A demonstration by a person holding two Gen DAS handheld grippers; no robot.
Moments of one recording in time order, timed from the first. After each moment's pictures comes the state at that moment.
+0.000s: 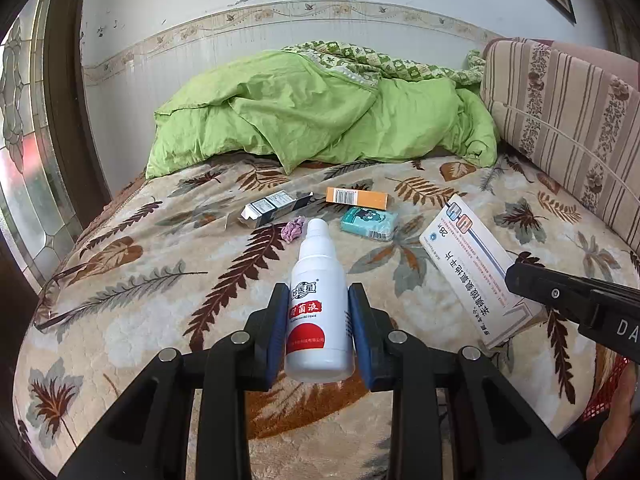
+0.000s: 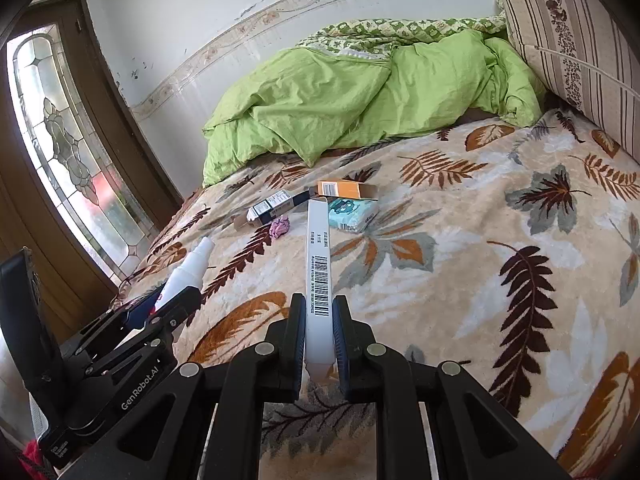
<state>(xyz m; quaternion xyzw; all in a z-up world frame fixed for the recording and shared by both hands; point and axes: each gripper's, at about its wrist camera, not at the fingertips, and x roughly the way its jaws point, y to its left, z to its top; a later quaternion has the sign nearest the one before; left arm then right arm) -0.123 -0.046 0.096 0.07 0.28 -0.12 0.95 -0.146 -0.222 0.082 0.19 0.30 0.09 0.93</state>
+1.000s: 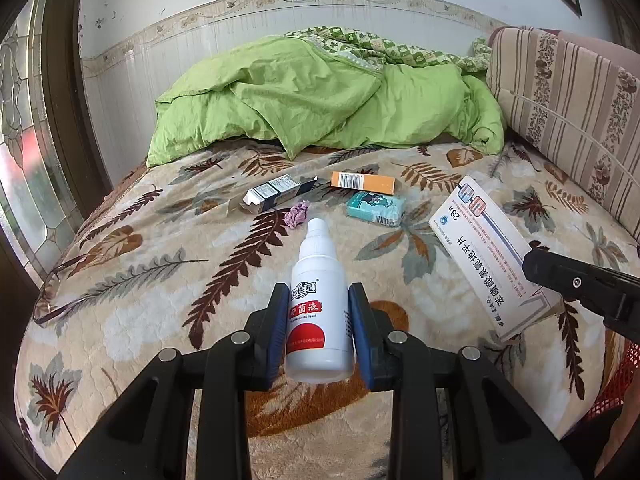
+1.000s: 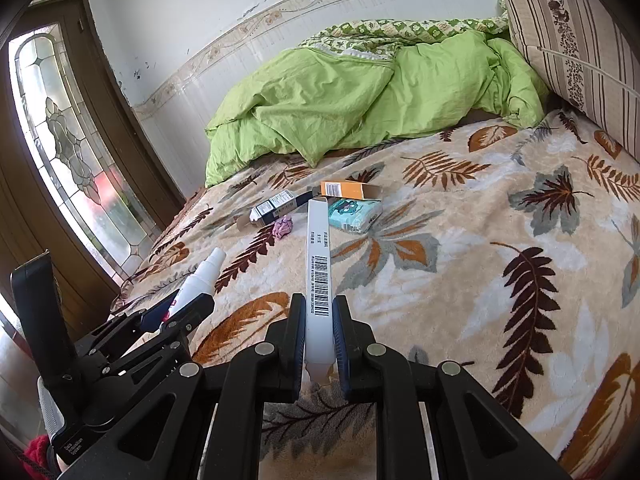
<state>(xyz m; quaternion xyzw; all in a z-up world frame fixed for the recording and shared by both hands) -0.114 -0.044 0.086 0.08 0.30 -0.11 0.94 -0.144 -0.218 0.082 0.18 0.30 0.09 0.93</state>
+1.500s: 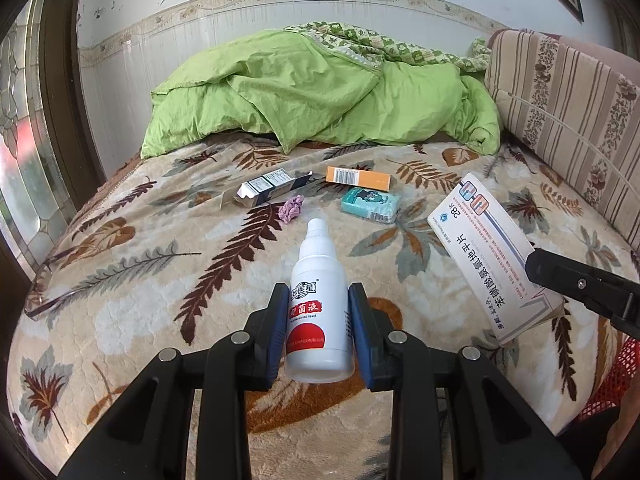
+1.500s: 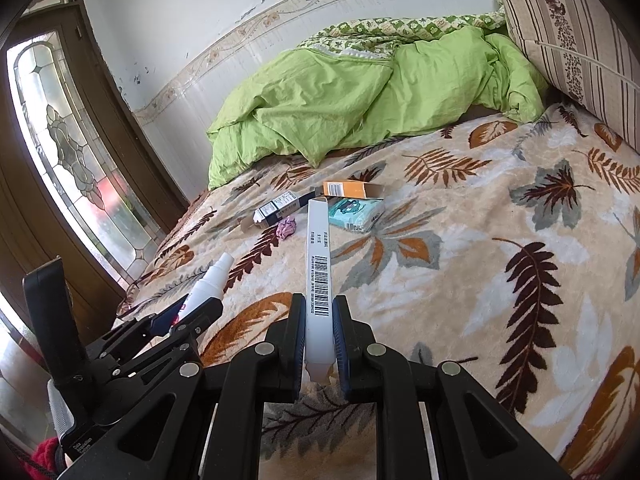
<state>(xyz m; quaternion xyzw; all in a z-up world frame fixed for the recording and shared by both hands) -0.114 -0.042 0.081 0.06 0.31 -0.12 0.94 -0.146 -0.219 0.083 0.20 0.30 0.10 0.93</state>
